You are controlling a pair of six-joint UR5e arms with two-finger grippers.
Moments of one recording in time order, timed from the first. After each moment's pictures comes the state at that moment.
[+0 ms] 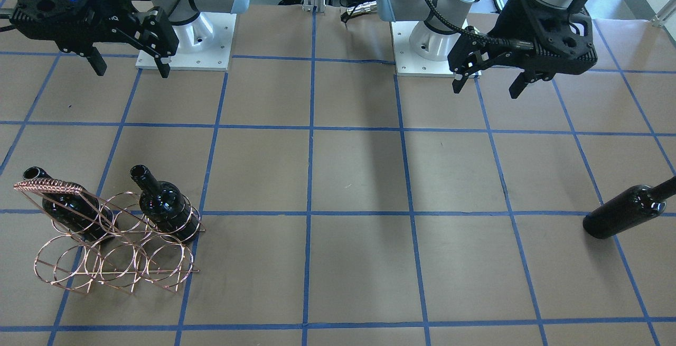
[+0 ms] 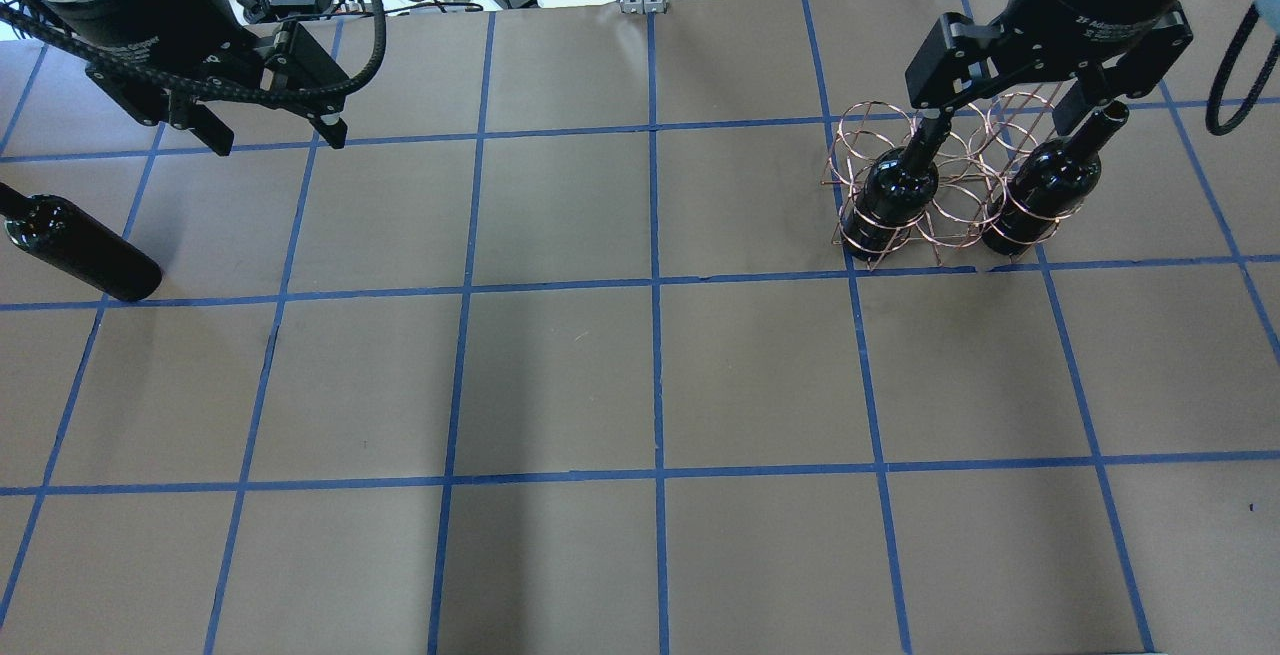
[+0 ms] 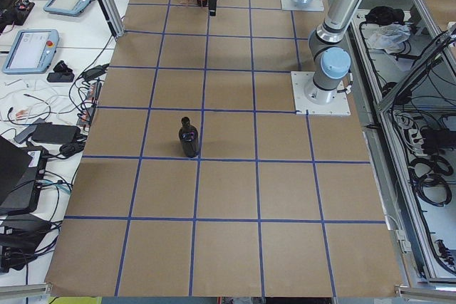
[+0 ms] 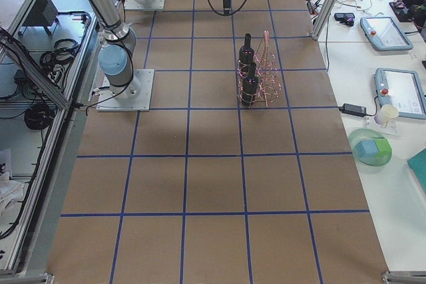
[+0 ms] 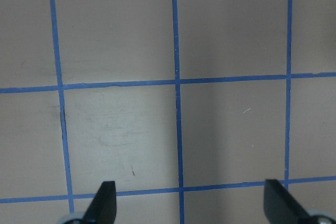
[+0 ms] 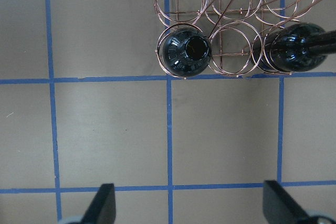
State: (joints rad) left arm -1.48 -1.55 -1.48 -1.65 1.51 0.11; right arm 1.54 -1.64 1.52 -1.52 -1.58 -0.02
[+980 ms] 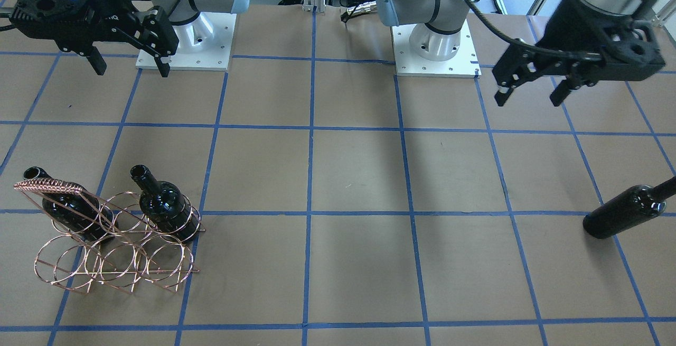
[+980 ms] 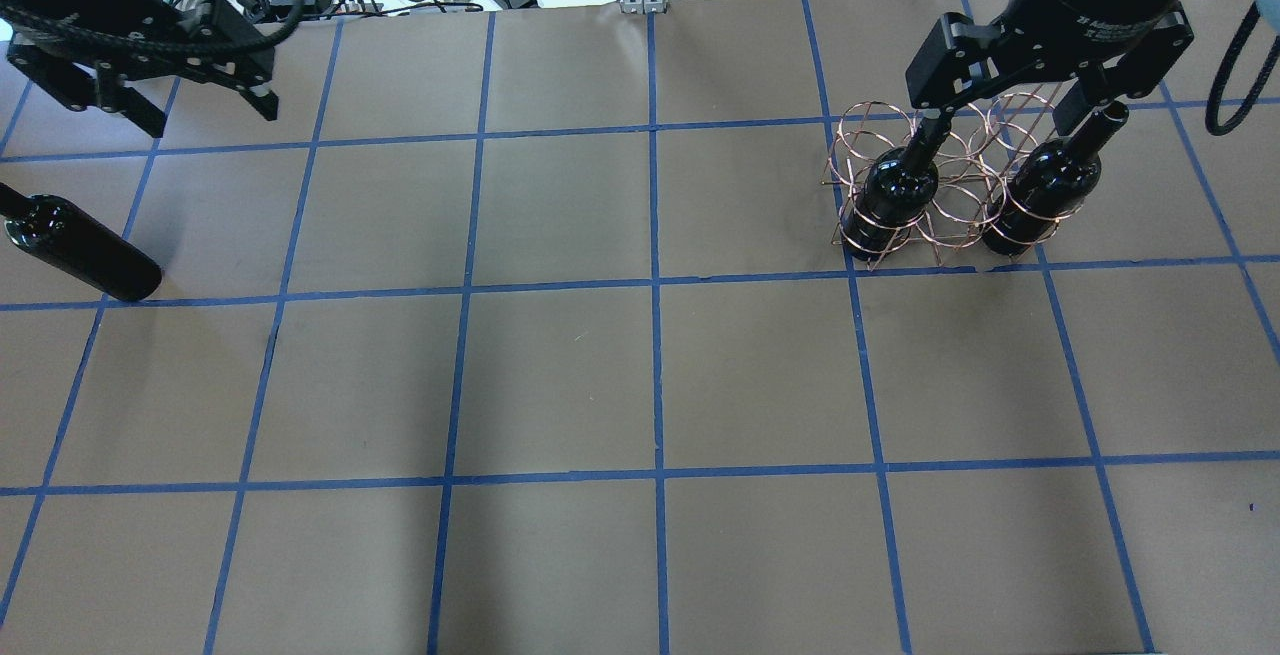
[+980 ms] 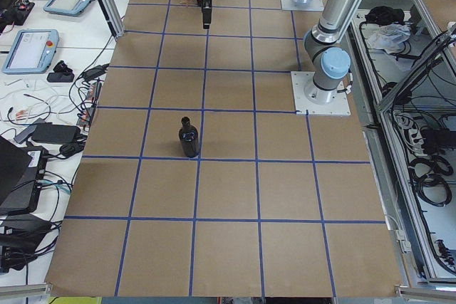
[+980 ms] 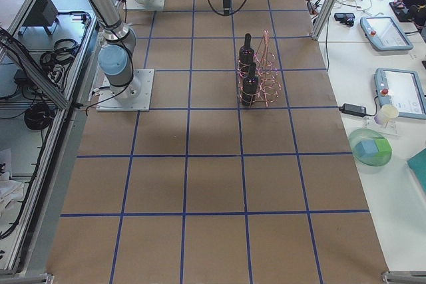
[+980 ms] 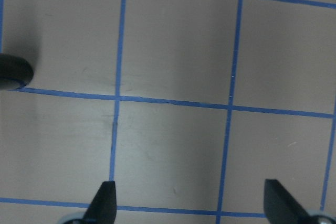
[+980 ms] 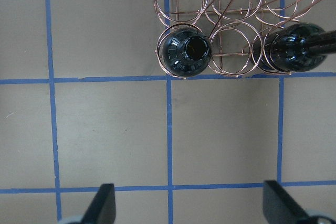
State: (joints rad) left arm -1.23 -1.57 -1.46 -1.62 1.49 0.23; right arm 1.54 -1.64 1.52 -1.52 -1.58 -0.02
